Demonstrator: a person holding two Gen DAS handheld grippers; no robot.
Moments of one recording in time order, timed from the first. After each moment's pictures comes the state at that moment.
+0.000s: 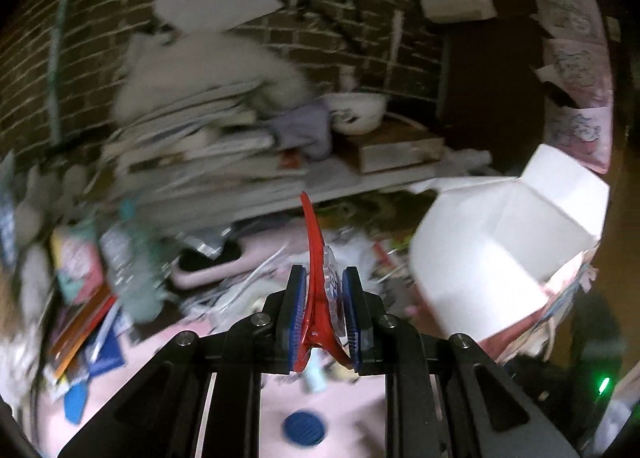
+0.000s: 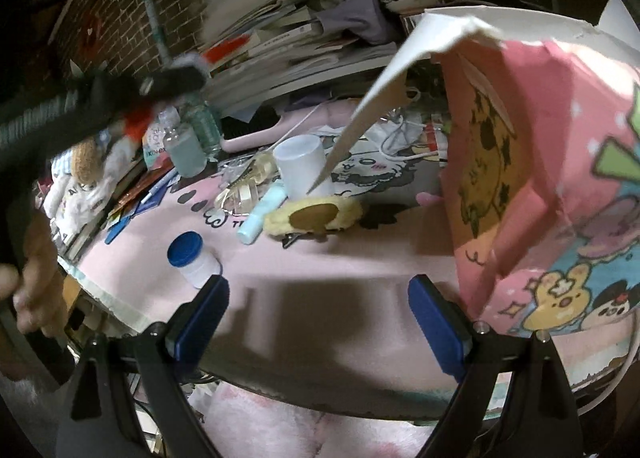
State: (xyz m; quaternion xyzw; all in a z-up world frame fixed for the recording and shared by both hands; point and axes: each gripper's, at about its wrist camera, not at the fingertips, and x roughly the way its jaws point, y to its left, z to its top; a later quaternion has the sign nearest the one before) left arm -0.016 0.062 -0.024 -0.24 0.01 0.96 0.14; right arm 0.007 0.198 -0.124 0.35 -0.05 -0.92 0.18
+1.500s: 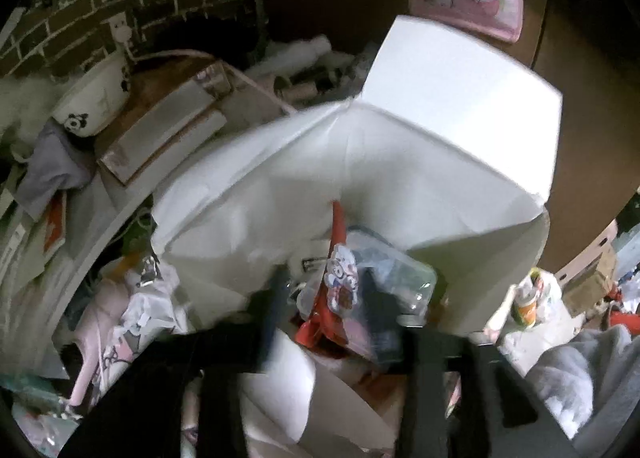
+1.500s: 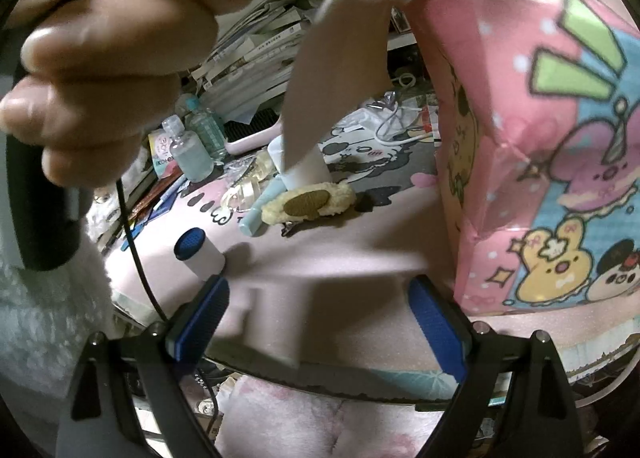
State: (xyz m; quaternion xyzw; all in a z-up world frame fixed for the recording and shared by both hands) left arm -0.076 0.230 -0.010 -0.38 0.17 0.83 0.36; right arm 0.015 0.215 -0.129 0.36 -0.10 -0.91 0.20
